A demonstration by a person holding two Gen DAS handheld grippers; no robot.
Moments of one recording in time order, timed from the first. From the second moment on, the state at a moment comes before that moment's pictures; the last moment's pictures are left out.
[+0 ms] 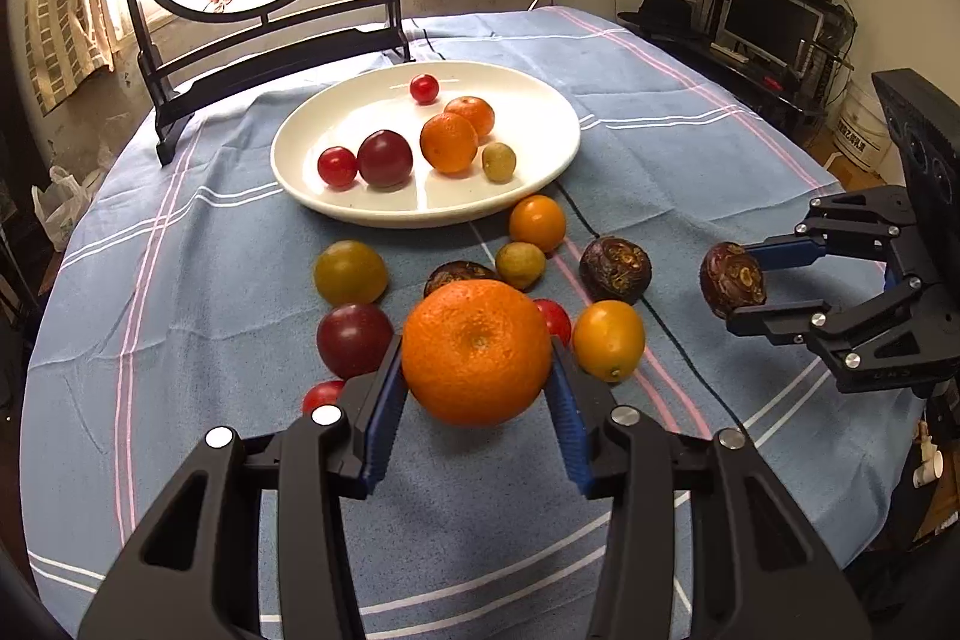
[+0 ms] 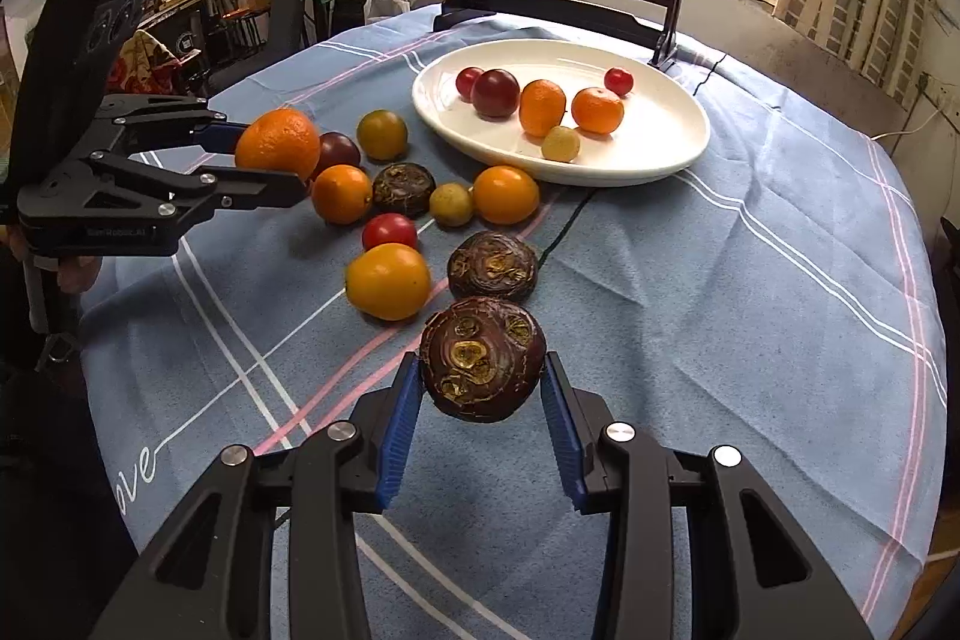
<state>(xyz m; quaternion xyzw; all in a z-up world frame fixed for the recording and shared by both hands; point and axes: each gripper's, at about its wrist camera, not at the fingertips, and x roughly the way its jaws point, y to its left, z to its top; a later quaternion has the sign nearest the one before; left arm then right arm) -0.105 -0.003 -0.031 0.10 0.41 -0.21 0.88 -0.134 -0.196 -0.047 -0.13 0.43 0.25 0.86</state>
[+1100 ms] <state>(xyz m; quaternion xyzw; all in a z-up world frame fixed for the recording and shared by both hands) -0.095 -0.013 -0.029 0.12 0.39 -0.19 0.89 -0.131 -0.176 -0.047 -0.14 0.42 0.27 0.85</state>
